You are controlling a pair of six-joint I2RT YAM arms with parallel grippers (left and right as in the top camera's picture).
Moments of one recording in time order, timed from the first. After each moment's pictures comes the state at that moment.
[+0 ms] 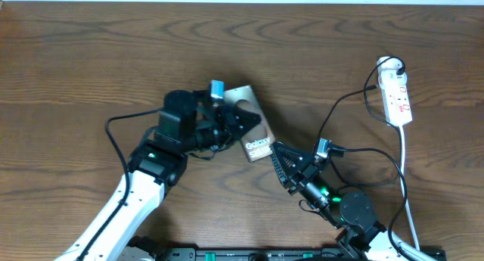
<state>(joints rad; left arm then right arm) -0.38 1.21 0.74 -0.03 0.71 -1.18 0.78 0.97 0.07 0.99 -0.03 1.63</state>
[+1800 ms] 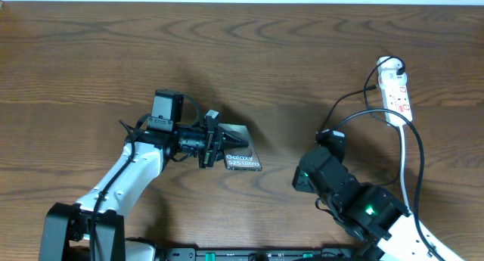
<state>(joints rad) -0.21 1.47 0.73 -0.26 1.25 -1.27 0.78 0.95 0.69 -0.71 0.25 0.90</state>
